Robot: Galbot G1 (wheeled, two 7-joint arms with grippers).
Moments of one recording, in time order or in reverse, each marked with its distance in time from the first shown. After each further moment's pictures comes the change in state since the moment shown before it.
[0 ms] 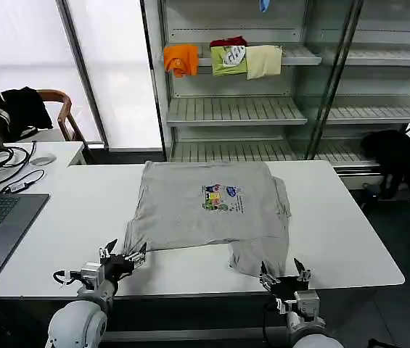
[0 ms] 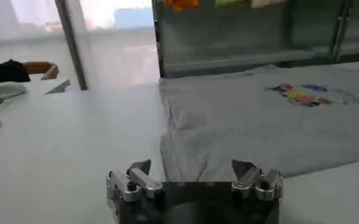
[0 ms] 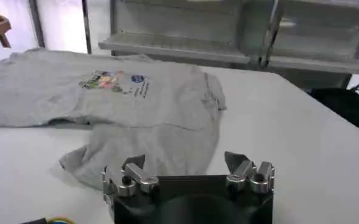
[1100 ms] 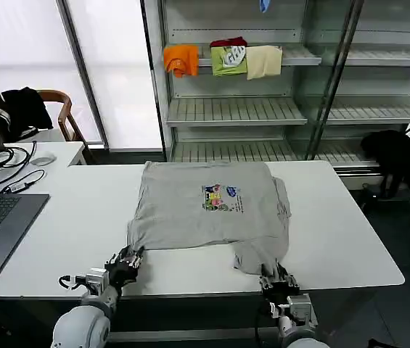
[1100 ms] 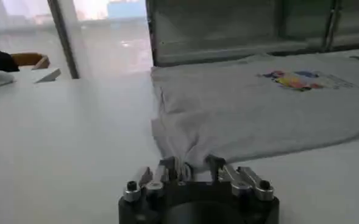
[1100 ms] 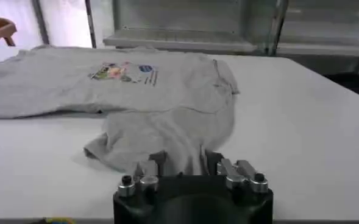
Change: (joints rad) left arm 0.023 0.002 0.020 0.024 -0.004 -0.001 0.010; right arm 0.000 0.026 -0.017 -0.050 0.007 0.034 -0.006
